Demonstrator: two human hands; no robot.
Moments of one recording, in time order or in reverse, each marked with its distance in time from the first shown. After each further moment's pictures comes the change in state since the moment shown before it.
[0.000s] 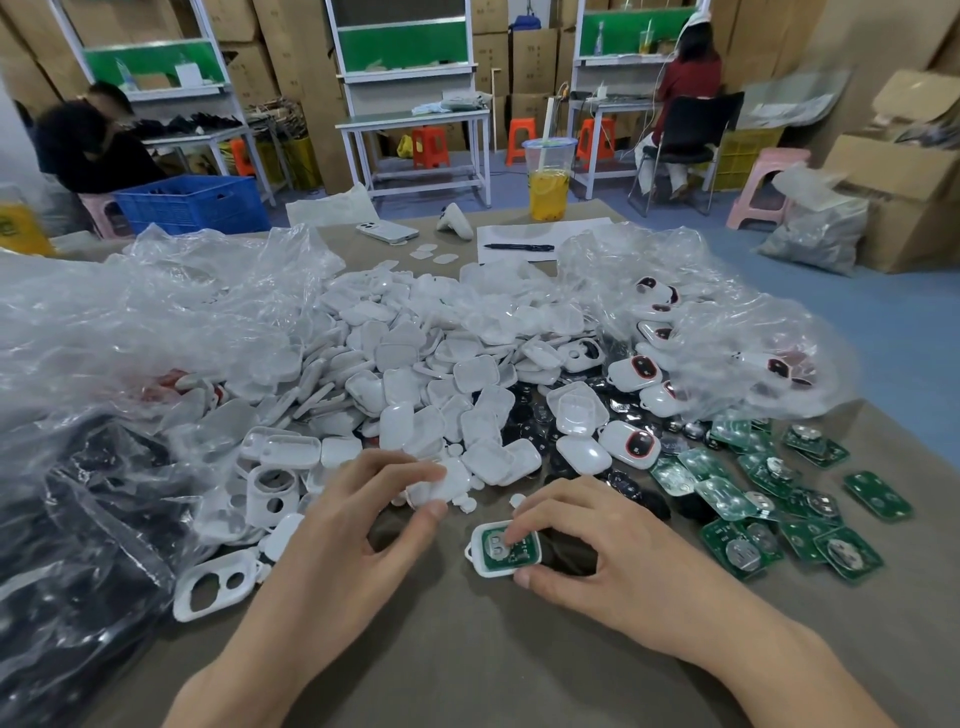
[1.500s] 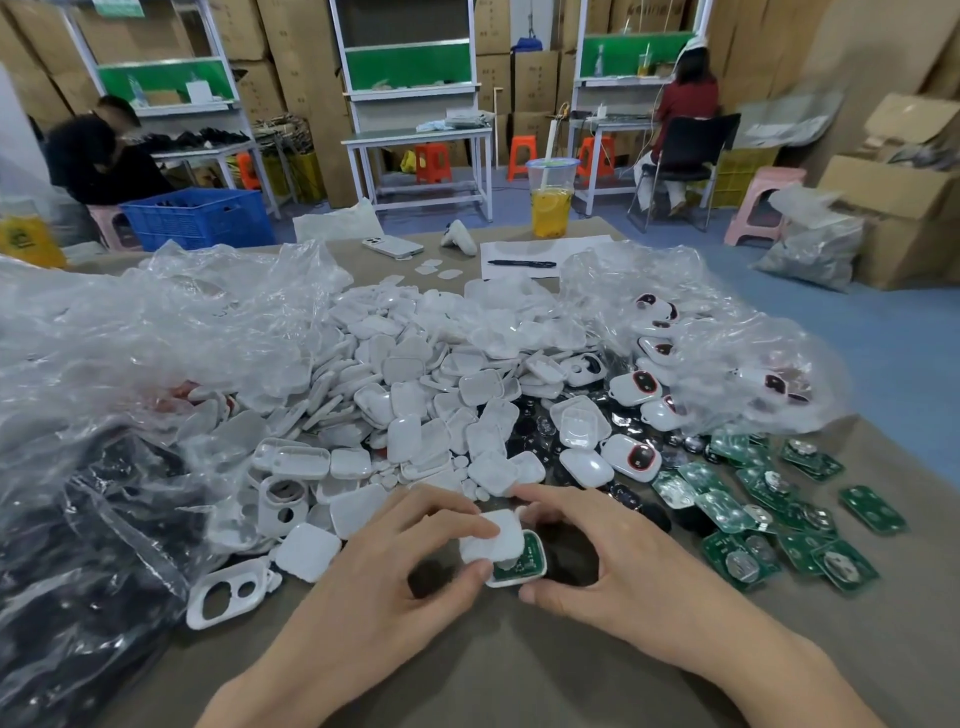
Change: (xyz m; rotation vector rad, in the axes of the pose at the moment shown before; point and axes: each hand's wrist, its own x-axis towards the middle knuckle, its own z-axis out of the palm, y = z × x) left_hand -0.007 0.011 0.004 0.052 -0.167 0.192; right_hand -0.005 -0.003 -0.001 0.078 0.000 0.115
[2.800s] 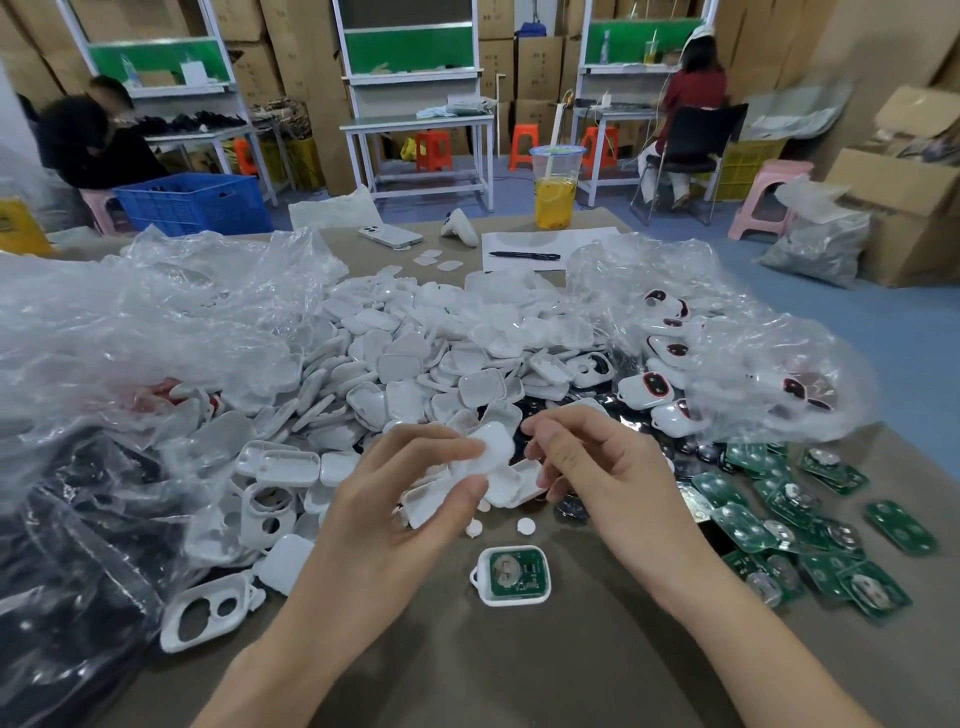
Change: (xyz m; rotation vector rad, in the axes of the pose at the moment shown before) left_hand 0.037 0.001 0.002 -0.208 0.332 -0.069; right_hand 0.050 -0.022 -0.011 0.748 0.377 0.073
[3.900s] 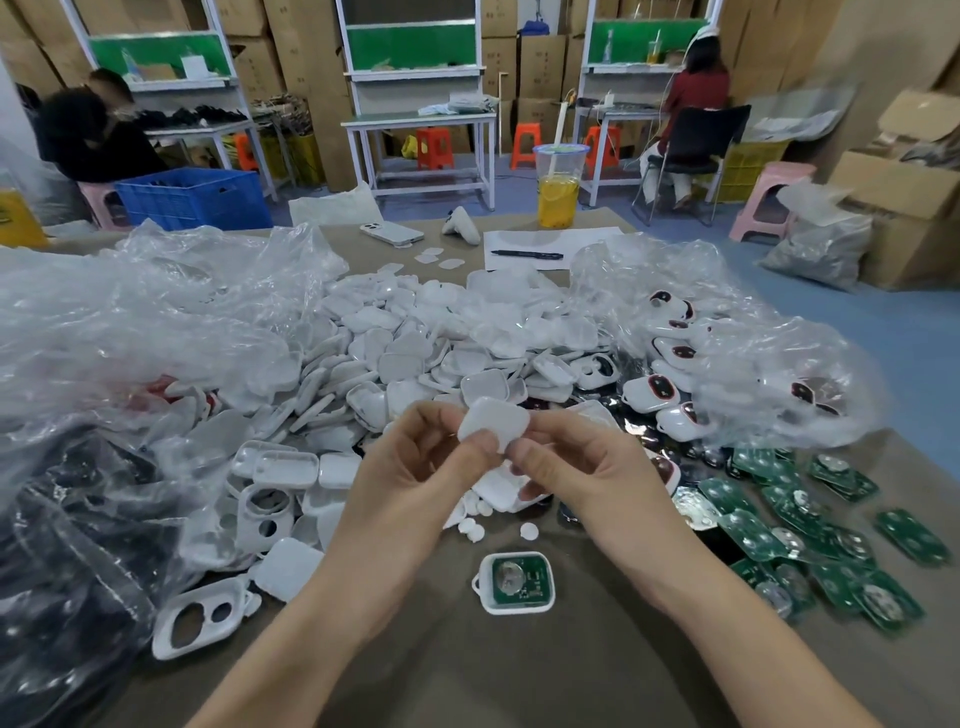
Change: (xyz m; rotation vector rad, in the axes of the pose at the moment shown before) left_hand 0.025 0.017 0.015 -0.694 0.007 -0.395; right_hand 0.010 -0.002 0.010 0.101 -0.088 0.061
